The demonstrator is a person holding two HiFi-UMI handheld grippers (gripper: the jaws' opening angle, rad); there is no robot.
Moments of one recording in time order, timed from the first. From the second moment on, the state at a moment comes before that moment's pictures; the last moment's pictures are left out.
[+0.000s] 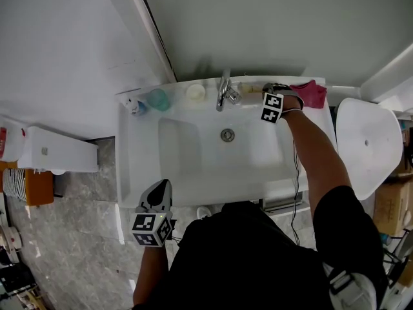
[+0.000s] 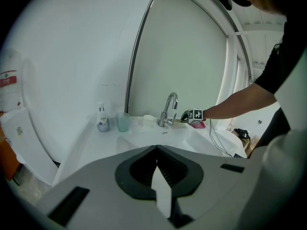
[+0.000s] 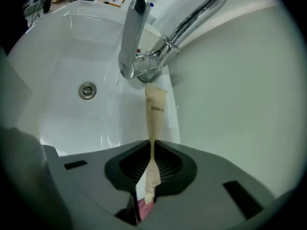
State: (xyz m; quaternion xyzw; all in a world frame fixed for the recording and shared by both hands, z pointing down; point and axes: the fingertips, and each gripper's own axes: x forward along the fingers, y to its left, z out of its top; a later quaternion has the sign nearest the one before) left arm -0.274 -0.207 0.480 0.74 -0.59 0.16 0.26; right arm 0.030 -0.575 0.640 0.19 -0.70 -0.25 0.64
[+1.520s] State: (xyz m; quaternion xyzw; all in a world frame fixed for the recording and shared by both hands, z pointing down) left arm -0.214 -0.140 0.473 0.87 -0.41 0.17 0.20; right arm 0.052 -0.249 0.458 0.52 -0.83 0.13 0.16
